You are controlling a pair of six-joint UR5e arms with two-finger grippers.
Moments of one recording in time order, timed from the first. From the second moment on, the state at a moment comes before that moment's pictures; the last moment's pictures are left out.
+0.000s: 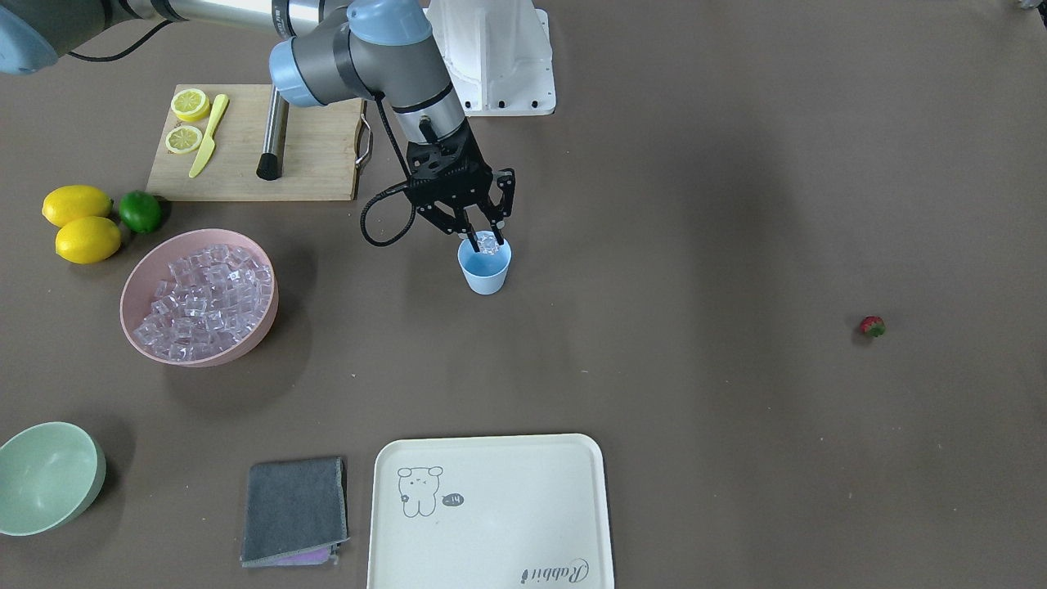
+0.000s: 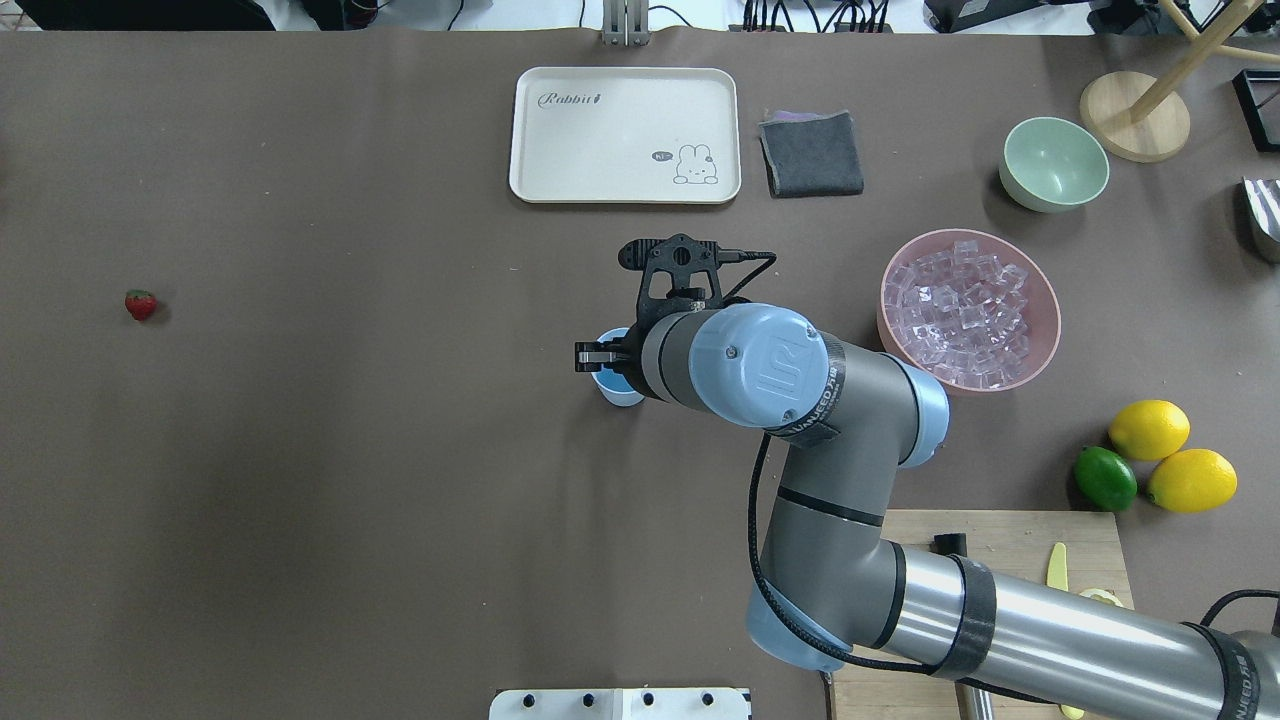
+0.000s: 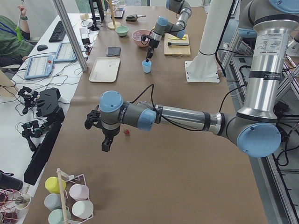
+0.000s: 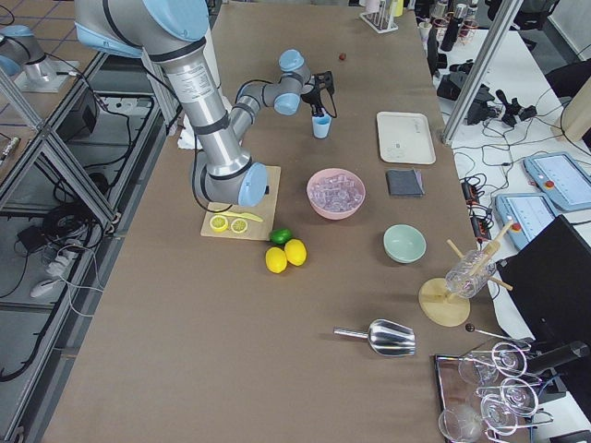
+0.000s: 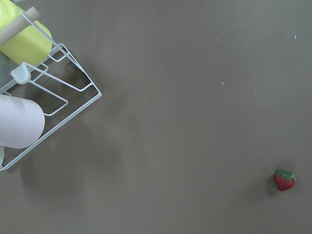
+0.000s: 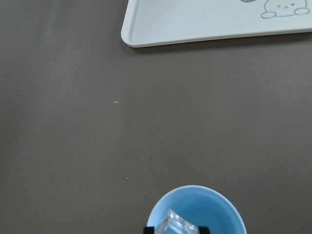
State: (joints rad) left arm -1.55 -1.67 -1.61 -1.73 -2.32 -0.02; right arm 0.42 -0.93 1.69 -1.18 1.56 1.26
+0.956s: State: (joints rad) left arm -1.55 -1.69 -1.59 -1.73 -2.32 -0.02; right arm 0.49 -0.93 1.75 -1.28 1.67 1.36
